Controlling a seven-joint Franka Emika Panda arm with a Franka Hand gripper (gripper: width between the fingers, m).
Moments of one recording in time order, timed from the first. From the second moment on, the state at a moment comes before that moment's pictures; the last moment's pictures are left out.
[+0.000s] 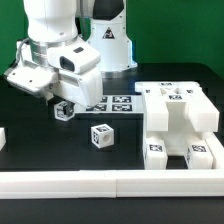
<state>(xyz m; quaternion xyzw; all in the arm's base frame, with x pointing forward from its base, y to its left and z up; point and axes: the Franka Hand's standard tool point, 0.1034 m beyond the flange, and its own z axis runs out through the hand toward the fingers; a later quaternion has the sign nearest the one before) 0.406 -0.126 0.018 -0.32 -0.94 0.05 0.09</state>
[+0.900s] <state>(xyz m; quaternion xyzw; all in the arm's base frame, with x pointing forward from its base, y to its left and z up) 0.436 -0.101 0.049 -0.65 -0.76 0.08 0.02</state>
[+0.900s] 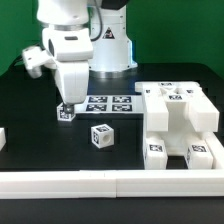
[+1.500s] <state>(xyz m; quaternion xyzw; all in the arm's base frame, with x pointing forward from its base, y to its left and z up) 0.434 -0.120 0.045 -0.84 -0.54 0.08 0.01</state>
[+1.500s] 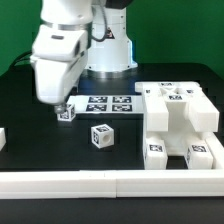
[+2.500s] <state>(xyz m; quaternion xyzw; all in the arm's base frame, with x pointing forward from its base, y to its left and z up) 0.446 -0.113 0.043 -0.98 0.01 0.17 0.06</state>
